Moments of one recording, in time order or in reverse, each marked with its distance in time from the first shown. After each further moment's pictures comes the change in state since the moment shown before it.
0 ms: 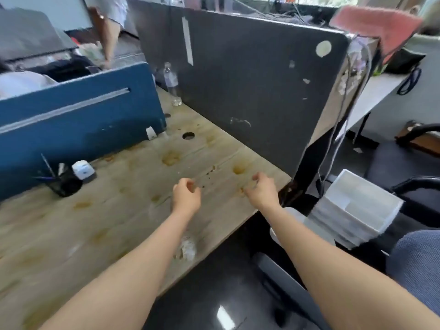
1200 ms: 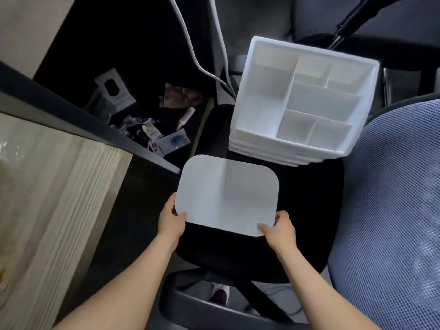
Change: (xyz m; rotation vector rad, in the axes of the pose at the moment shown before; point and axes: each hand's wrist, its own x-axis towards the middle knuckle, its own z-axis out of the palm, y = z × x) left_hand 0.066 -0.108 0.464 0.194 -0.696 -0.314; right_hand 0.117 0.464 0.048 0.406 0.091 1.011
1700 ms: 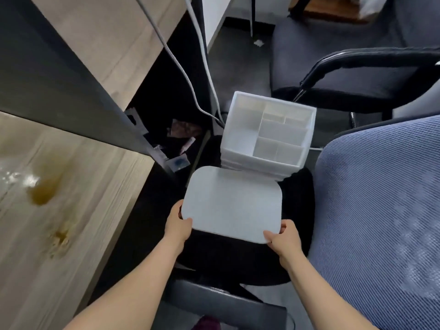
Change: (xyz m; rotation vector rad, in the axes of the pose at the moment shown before) left_hand -0.089 0.041 -0.005 -0.089 -0.037 0.078; right_hand -0.066 0.004 -0.066 0.269 0.045 -0.054
